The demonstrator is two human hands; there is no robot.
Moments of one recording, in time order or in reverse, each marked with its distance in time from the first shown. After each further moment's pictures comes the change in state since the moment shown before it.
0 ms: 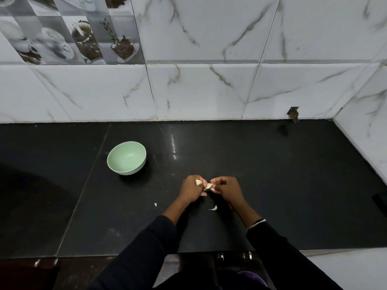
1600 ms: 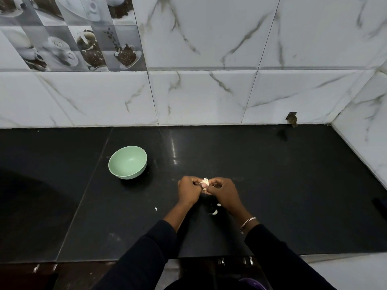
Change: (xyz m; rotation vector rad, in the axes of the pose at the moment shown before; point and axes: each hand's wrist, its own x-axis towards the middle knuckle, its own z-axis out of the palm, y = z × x) left_hand -0.015 0.020 -0.005 0.029 0.255 0.102; right_hand -0.024 -0.023 0.010 -0.240 -0.013 -0.239
